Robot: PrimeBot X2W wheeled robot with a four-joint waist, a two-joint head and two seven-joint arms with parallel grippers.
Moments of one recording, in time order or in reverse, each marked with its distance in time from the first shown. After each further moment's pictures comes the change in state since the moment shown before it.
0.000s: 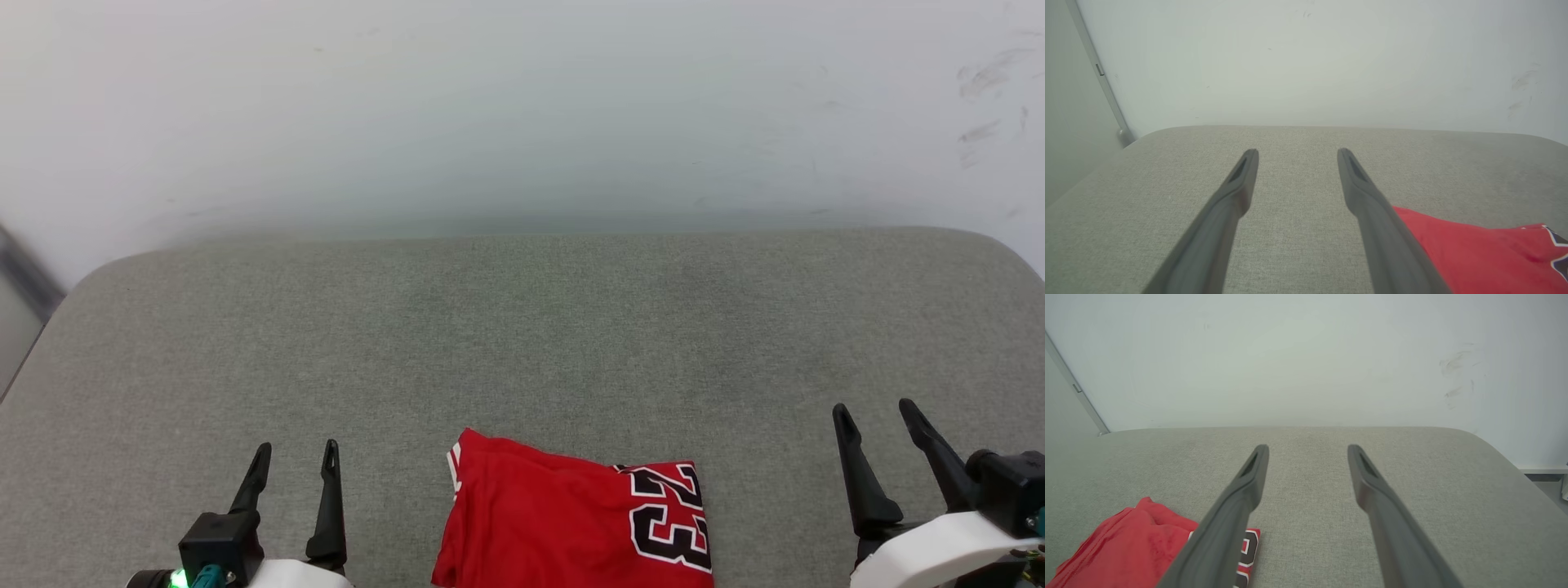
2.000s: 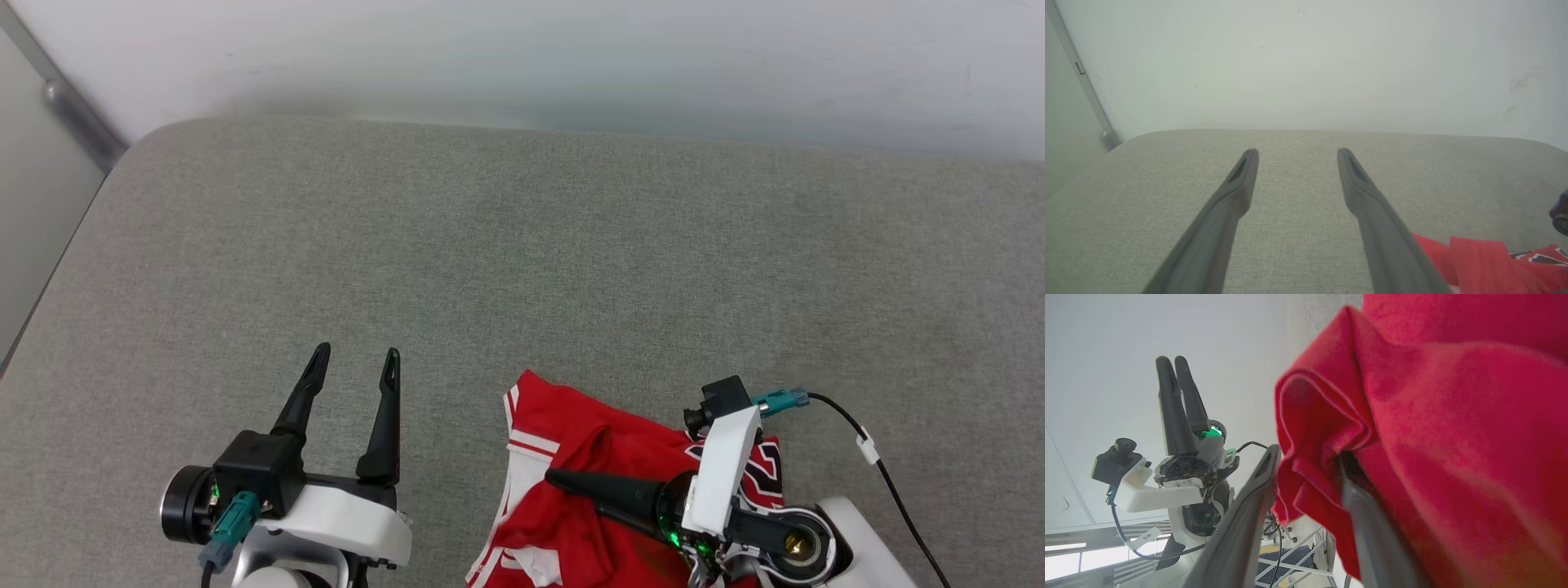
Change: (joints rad) left arm -0.183 0.044 -0.141 -0.108 -0.045 0.019 0.023; right arm -0.426 0.026 0.388 0.606 1.234 0.000 0.684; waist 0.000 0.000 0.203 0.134
